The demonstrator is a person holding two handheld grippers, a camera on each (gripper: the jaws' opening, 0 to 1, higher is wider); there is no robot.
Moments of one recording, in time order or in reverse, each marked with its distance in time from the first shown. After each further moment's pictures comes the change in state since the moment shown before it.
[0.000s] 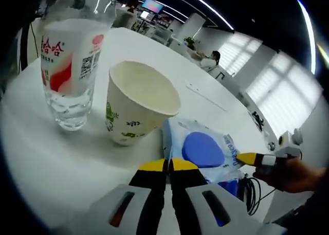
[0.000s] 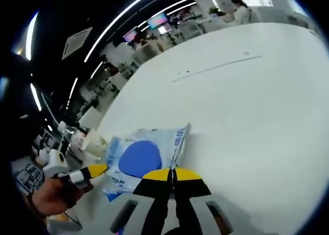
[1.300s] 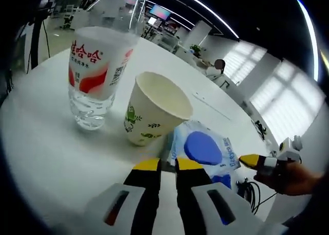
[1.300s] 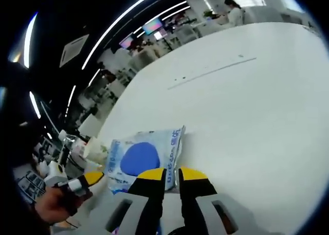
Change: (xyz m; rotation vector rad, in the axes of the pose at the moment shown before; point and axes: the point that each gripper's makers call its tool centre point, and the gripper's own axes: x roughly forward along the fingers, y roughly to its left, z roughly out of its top) left arm -0.021 0.013 -0.002 -0.031 -0.065 0.033; right arm -0.018 0.006 0.004 0.043 -0.046 -0.002
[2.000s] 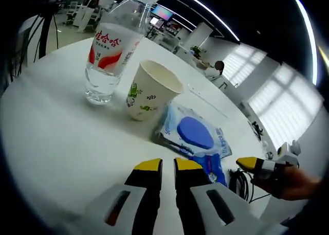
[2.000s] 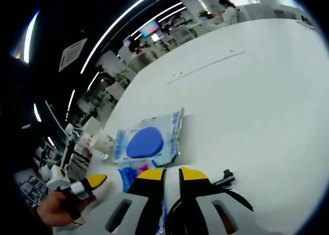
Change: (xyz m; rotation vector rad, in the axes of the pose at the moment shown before) left arm -0.032 -0.011 -0.036 -0.028 0.017 -0.009; right arm -0.022 -0.001 -0.036 0.045 -0.015 0.000
